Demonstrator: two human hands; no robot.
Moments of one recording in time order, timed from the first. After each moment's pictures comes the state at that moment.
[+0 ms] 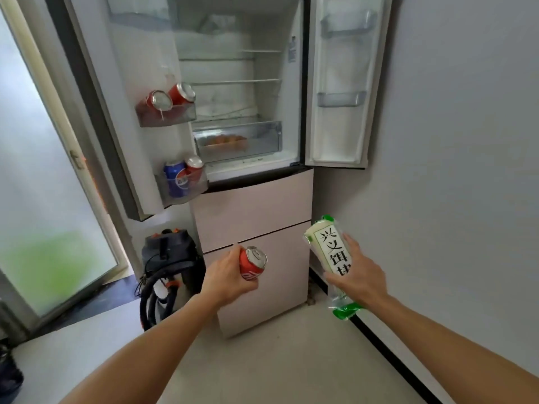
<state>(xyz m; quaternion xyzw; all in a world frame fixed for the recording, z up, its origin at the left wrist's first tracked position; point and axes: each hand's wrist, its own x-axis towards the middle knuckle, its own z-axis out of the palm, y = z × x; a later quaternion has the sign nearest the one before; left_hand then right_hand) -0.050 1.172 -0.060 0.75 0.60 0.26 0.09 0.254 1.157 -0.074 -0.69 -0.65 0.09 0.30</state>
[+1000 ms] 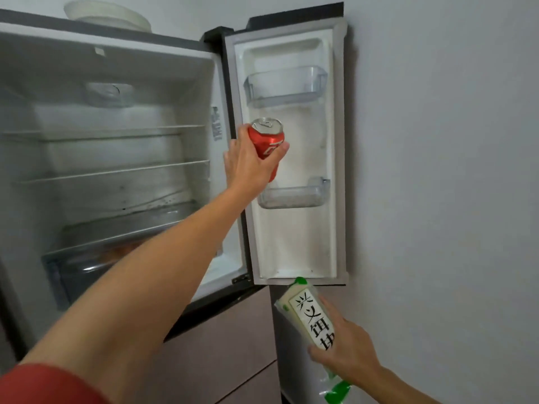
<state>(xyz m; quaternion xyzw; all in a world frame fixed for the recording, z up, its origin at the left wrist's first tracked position) 0.252 1.687 0.266 0.71 0.39 0.59 0.05 0.415 1.572 -0.037 -0.67 -0.66 0.11 0.32</state>
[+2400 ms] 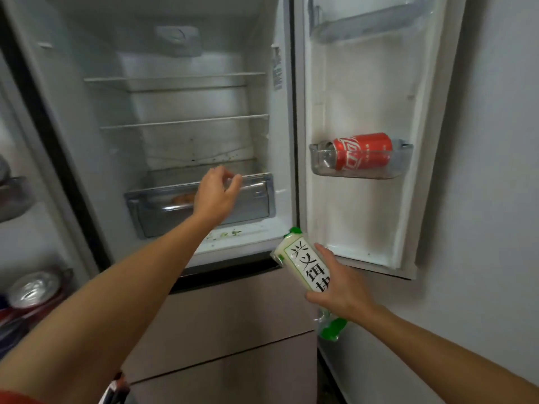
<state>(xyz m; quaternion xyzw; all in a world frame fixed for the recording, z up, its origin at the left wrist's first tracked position) 0.111 1.724 0.148 0.62 0.62 0.47 0.00 0.380 1.687 -0.010 -0.54 -0.78 0.14 0.29</state>
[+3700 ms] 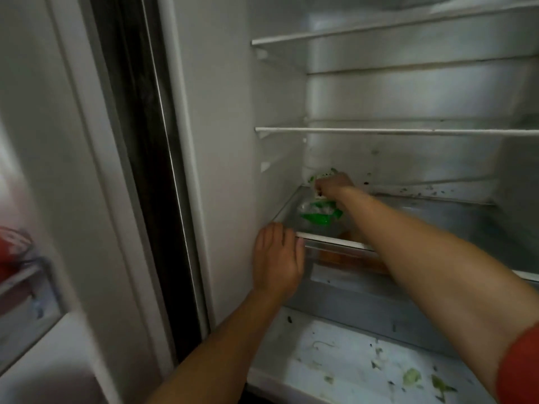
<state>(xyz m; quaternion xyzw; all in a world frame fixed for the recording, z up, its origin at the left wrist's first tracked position) -0.201 1.915 0.041 0.48 0.76 0.32 -0.31 -0.165 2.095 0.166 -0.42 -0.77 0.40 0.28</state>
